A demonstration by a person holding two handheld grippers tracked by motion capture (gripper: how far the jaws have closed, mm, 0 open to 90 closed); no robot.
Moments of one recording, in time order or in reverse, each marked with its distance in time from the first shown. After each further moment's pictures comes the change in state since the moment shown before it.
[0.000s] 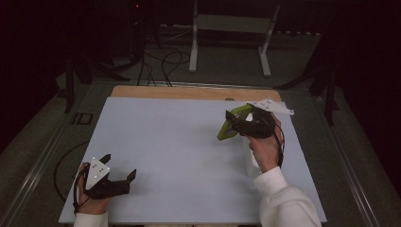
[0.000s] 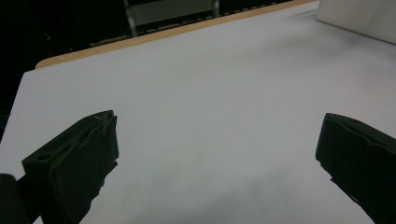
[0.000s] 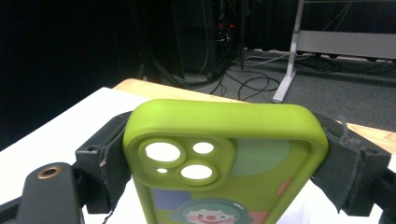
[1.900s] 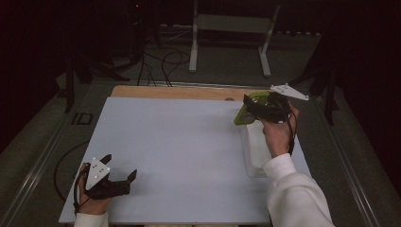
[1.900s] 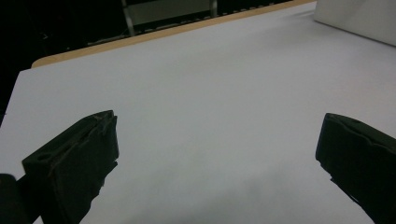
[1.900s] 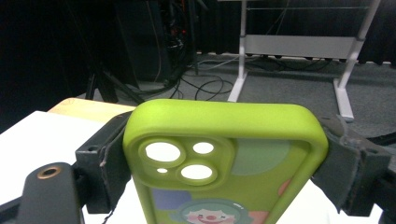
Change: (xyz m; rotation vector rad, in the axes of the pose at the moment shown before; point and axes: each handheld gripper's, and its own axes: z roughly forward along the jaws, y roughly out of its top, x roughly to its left) left arm -0.001 0.000 0.000 0.000 -0.008 -0.004; right arm -0.047 0.026 0.004 -0.012 -0.190 0.036
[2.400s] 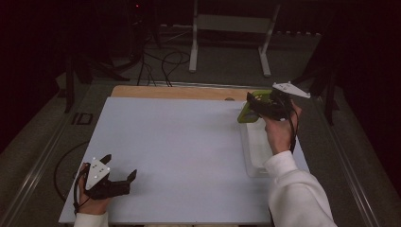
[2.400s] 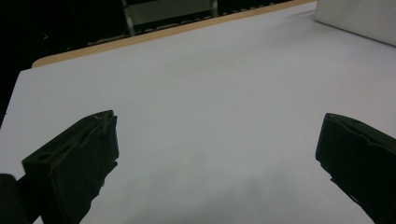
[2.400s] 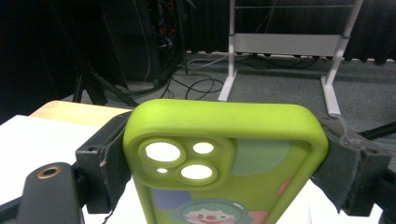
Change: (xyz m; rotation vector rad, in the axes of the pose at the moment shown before) left arm 0.000 0.000 0.000 0.000 0.001 -0.001; right arm -0.010 0.002 0.005 0.006 -0.043 0.008
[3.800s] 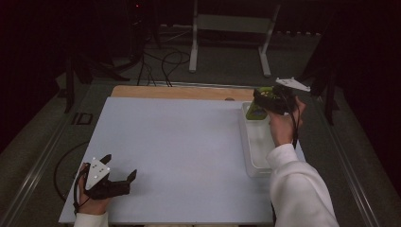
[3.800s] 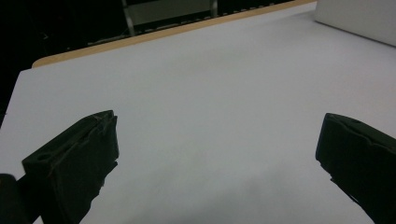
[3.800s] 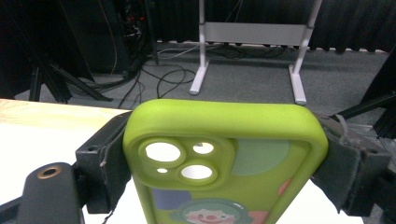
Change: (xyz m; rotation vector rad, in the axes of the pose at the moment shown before) left arm 0.000 0.000 0.000 -0.001 0.001 -0.001; right arm -0.024 0.003 0.022 0.050 -0.123 -0.006
